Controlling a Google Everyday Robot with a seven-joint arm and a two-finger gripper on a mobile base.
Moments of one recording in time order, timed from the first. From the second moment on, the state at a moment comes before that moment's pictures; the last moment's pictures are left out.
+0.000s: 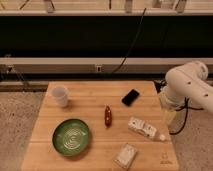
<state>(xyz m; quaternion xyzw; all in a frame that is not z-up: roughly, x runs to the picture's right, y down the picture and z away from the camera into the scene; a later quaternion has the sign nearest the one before) 0.286 0.107 0.684 -0.28 0.02 0.02 0.96</state>
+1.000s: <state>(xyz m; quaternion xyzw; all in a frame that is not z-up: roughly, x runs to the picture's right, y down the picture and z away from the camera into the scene) 0.261 0.152 0.723 -0.30 0.02 0.01 0.95</state>
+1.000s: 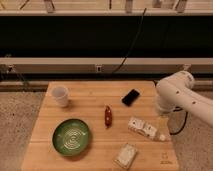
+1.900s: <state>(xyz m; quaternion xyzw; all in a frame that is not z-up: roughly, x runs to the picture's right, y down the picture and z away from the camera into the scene) 0.239 0.196 0.753 -0.30 -0.02 -0.02 0.95</state>
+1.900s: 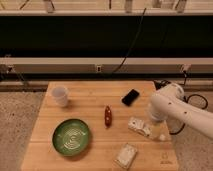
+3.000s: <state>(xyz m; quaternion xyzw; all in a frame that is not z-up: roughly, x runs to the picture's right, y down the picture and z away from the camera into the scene) 0.247 0.225 0.782 -0.29 -0.04 -0.05 0.95</state>
